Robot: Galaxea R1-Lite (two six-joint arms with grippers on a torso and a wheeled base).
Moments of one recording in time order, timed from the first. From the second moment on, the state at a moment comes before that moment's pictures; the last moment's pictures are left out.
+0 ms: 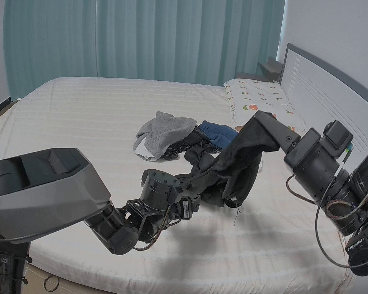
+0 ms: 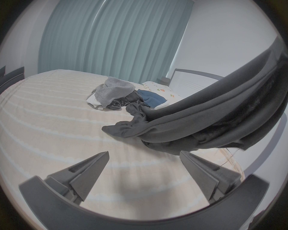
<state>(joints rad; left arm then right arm) -0.67 2.28 -1.02 -0.83 0.27 -0.47 0.68 1.62 -0.62 -1.33 0.03 0.64</state>
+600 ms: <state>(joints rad) -0.59 2.48 -1.23 -0.82 0.31 -0.47 0.61 1.63 -0.74 -1.32 0.08 0.65</state>
